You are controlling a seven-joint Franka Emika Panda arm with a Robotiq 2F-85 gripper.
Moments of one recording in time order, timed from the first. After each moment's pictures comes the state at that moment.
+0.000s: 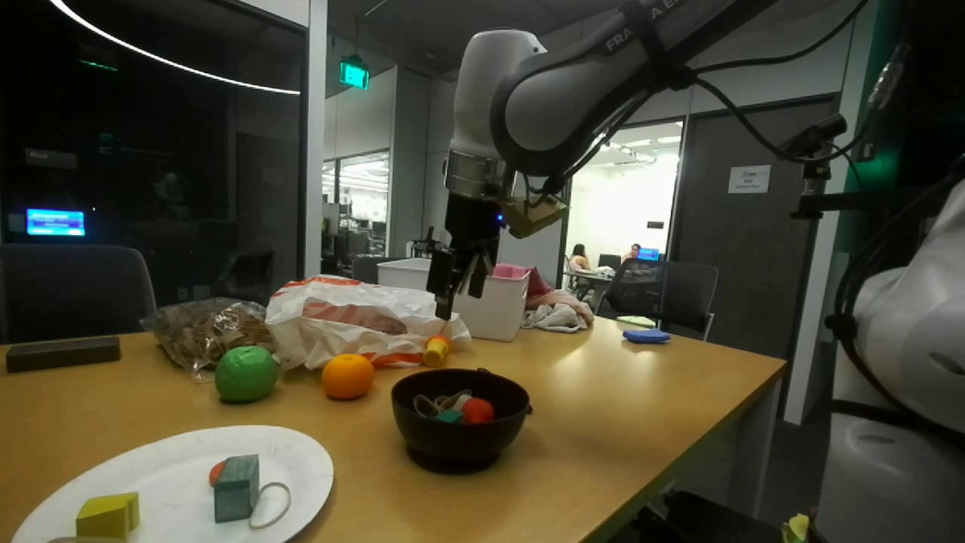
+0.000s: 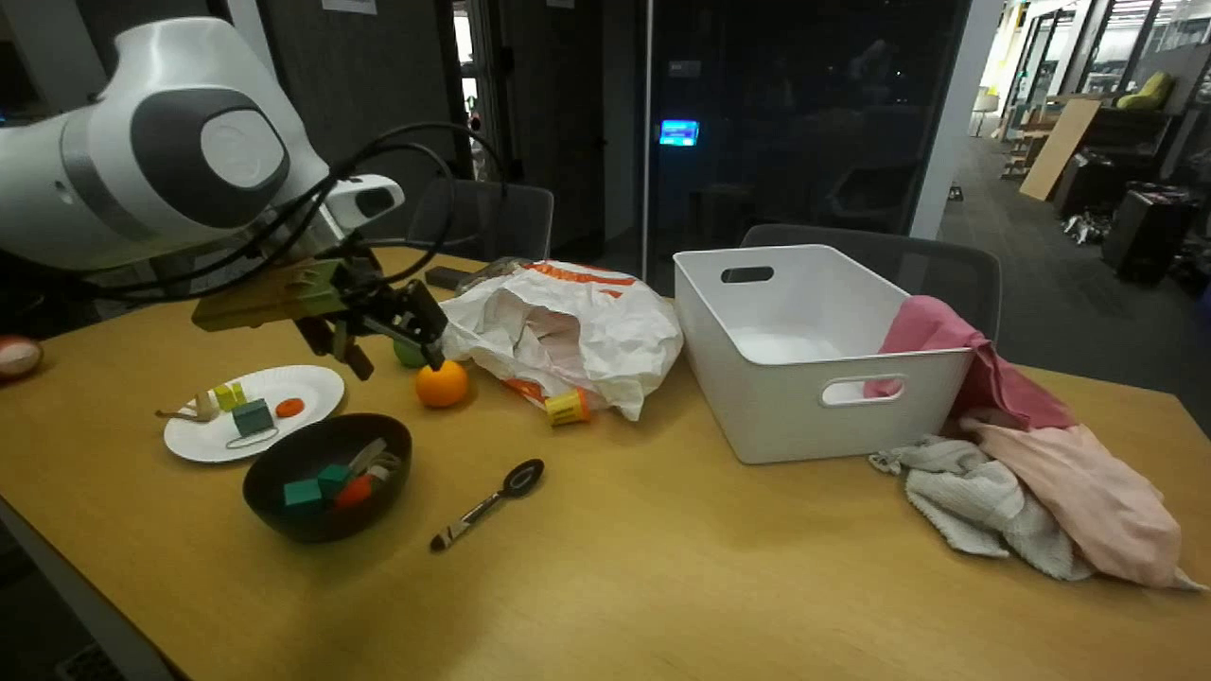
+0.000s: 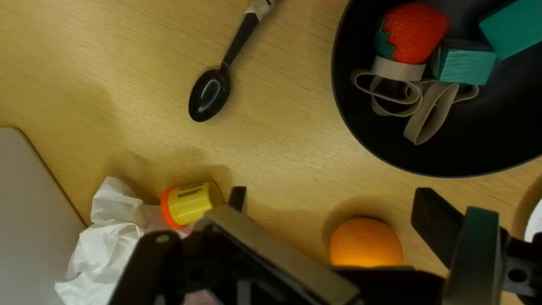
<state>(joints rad) 0.07 -0.37 0.13 -2.50 -0.25 2.36 0.10</state>
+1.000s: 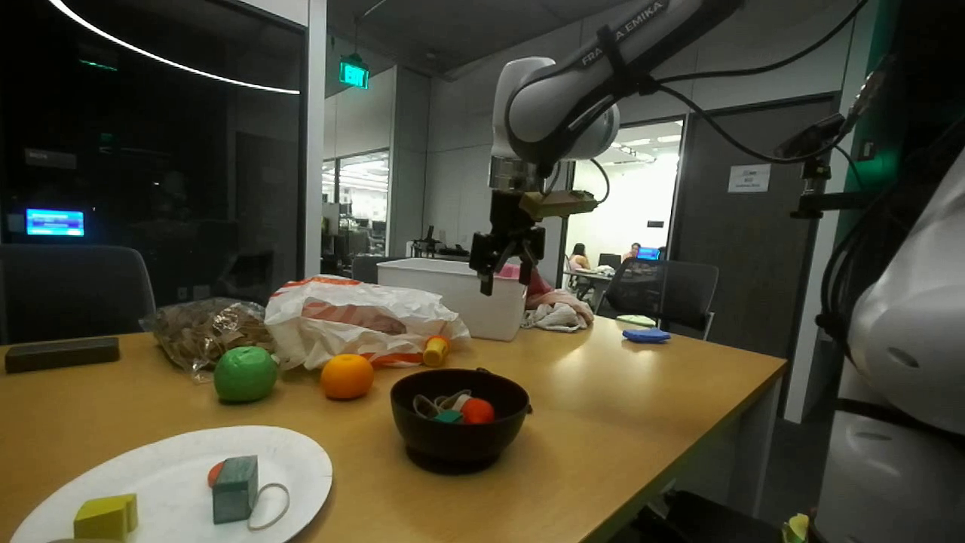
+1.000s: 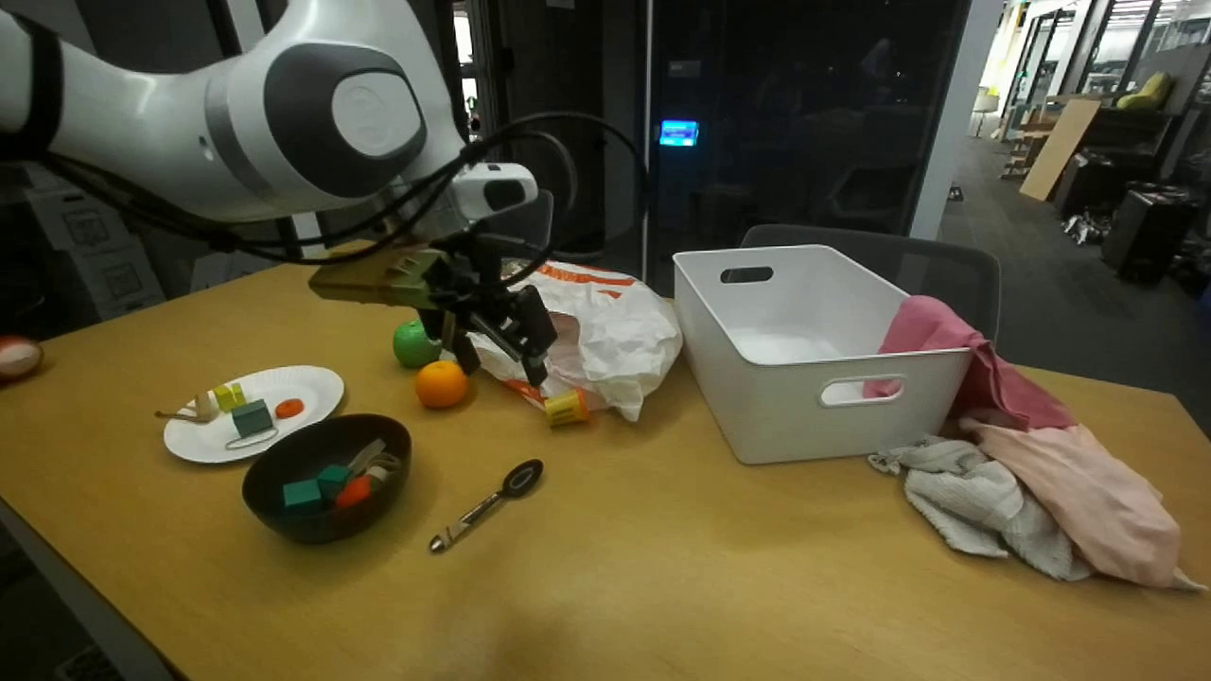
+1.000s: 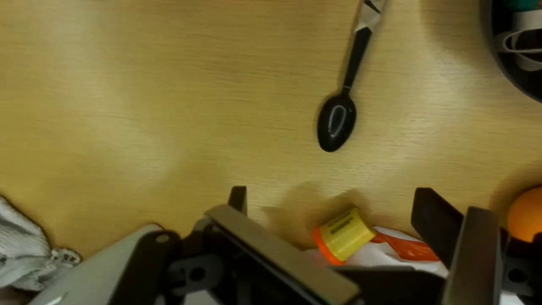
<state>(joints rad) -0.08 -0.32 0.00 -2.39 -0.23 2.24 0.18</state>
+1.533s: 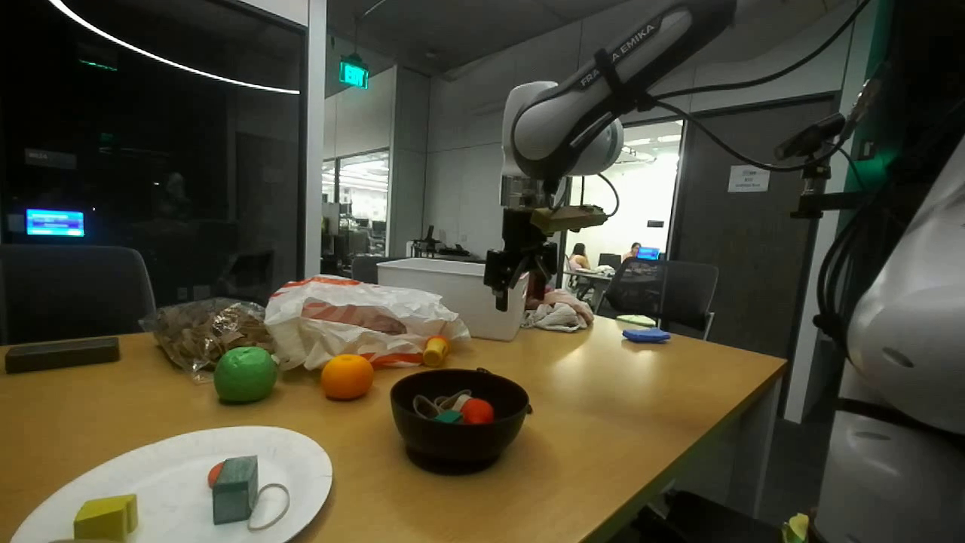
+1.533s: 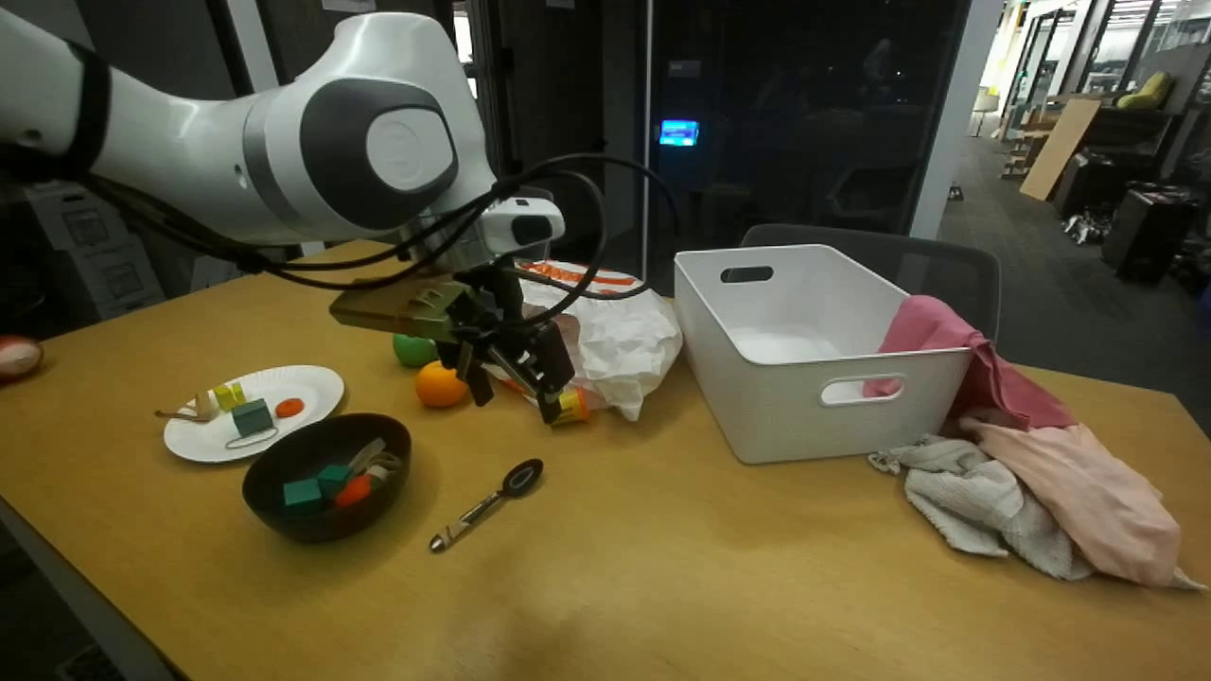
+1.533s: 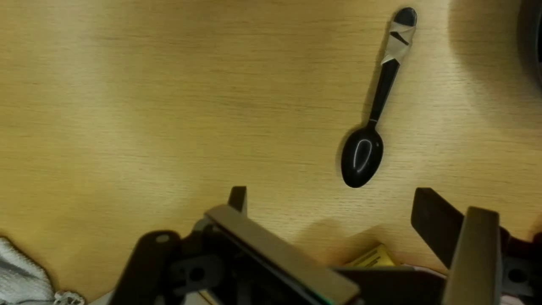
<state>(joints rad) -0.10 -0.29 -0.03 -2.41 -0.22 2.22 0.16</state>
